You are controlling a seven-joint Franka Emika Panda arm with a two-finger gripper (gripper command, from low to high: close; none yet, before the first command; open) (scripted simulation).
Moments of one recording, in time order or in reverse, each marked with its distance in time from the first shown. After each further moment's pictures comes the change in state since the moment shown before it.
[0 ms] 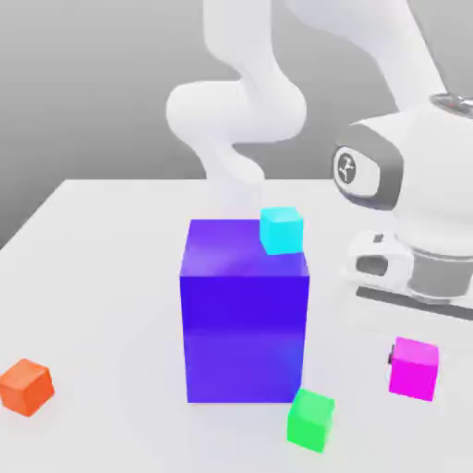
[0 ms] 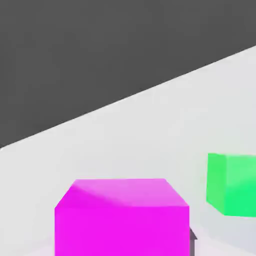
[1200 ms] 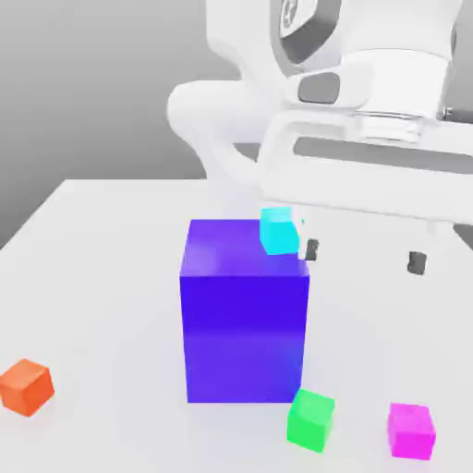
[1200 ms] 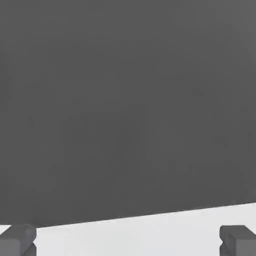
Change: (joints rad) arm -0.094 -0.117 -0.014 0.039 -0.177 0.042 -0.417
